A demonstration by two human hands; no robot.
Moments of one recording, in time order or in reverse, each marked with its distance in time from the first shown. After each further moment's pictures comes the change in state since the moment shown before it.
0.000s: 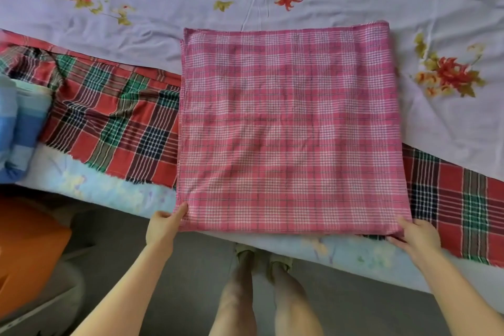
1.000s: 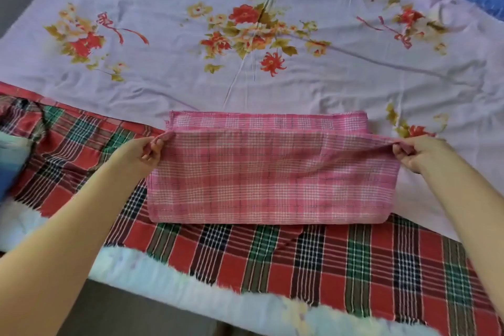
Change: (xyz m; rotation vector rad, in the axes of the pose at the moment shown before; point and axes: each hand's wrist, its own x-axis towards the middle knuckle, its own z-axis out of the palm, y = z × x) left_hand 0.022 0.268 -0.045 -0.977 -0.464 -0.101; right_hand 0.015 -0.315 0.032 0.428 -0.188 -0.100
